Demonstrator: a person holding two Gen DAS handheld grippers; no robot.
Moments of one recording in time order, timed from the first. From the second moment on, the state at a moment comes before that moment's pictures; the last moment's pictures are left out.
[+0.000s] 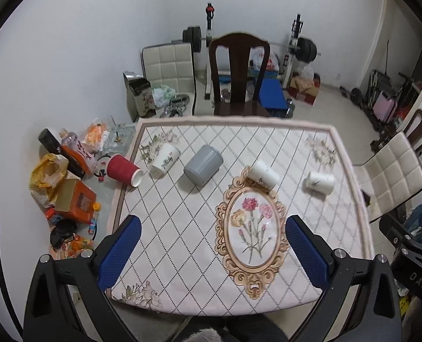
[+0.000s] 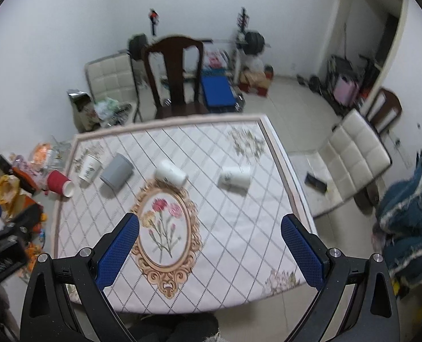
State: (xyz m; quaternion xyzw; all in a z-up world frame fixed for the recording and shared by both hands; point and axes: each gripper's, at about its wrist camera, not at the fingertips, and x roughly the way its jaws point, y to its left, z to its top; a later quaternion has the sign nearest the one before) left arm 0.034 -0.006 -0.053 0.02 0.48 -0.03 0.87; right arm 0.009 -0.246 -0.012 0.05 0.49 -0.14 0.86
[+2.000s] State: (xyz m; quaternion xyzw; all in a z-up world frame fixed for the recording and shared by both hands) left arm 0.307 -0.152 -0.344 -0.09 0.69 0.00 0.72; right arm 0.181 -0.407 -0.386 0.09 0.72 -0.17 0.67
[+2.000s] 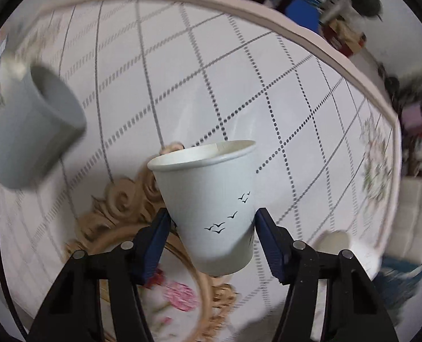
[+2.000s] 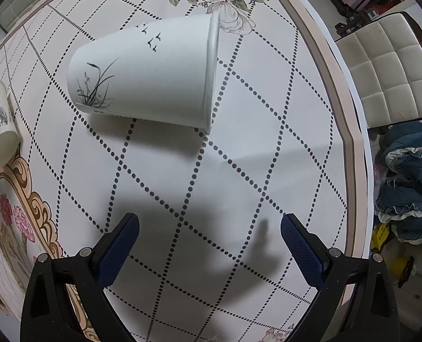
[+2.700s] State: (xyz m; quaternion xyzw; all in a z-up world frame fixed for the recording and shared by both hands) left arm 0.175 -0.108 -0.290 0.13 0.66 -0.06 0.74; right arm 0.122 -0.317 -0.335 0.09 0.71 -0.15 0.68
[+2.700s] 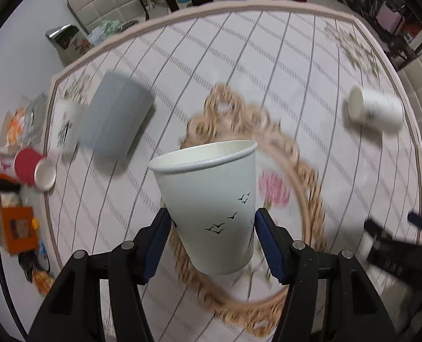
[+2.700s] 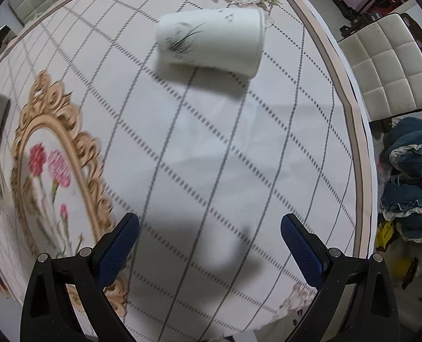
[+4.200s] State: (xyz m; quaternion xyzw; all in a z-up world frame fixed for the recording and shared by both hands) left arm 0.113 -0.049 -0.283 0.01 0.65 -0.07 0.75; right arm 0.045 -0.291 -0.315 0.08 0.70 -0.18 0.68
